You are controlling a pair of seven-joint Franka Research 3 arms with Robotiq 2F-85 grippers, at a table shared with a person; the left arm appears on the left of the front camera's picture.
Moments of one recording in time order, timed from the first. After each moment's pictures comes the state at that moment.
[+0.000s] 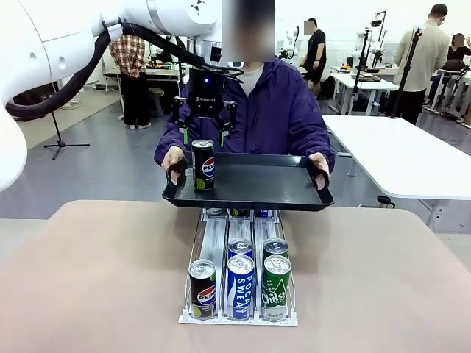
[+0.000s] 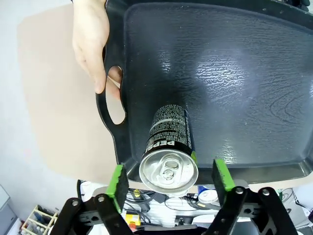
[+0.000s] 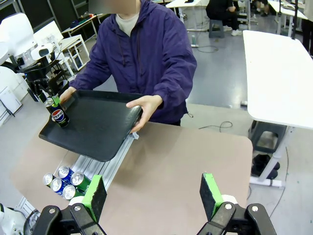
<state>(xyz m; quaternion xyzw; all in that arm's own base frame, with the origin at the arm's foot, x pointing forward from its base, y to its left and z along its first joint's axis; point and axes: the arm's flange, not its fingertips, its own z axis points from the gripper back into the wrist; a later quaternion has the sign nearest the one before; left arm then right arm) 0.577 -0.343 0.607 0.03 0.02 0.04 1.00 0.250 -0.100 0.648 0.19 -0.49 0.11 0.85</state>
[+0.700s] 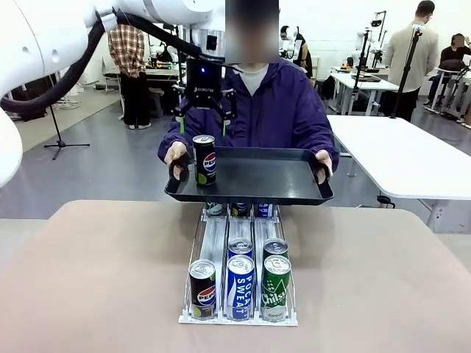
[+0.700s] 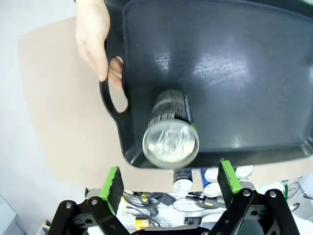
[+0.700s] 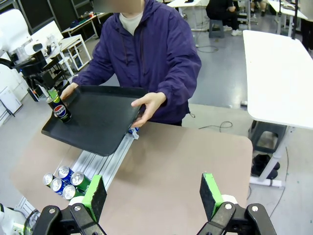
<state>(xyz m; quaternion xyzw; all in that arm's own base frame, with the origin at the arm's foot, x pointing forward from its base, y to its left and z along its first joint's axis) 0.569 -0.336 0.639 0.02 0.00 0.00 1.00 0.250 -0.100 0.648 0.19 -0.49 0.11 0.85</state>
